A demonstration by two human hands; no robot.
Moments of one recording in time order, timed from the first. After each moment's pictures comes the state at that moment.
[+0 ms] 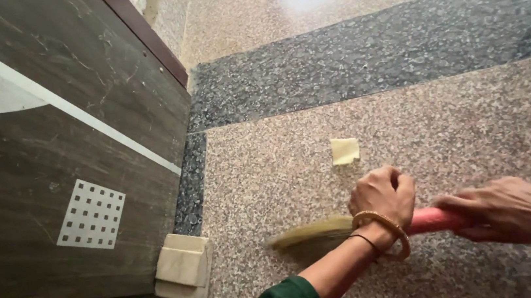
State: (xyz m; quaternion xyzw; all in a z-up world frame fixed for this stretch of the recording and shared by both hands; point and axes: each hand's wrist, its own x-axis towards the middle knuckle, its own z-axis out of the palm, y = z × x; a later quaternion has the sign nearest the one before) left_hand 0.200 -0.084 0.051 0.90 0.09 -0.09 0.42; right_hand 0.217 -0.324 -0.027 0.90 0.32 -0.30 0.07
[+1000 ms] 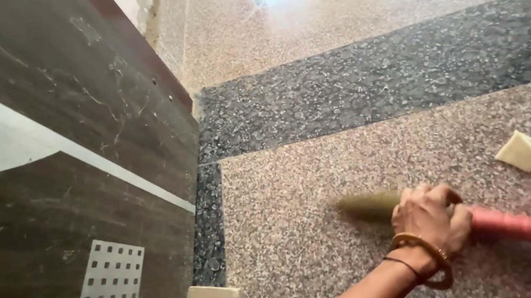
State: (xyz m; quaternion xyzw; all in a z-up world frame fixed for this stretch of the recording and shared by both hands) left_hand 0.234 -0.041 0.026 0.86 -0.13 -0.06 0.49; right_hand 0.238 -0.346 -0.090 0.64 -0.28 -0.34 -0.62
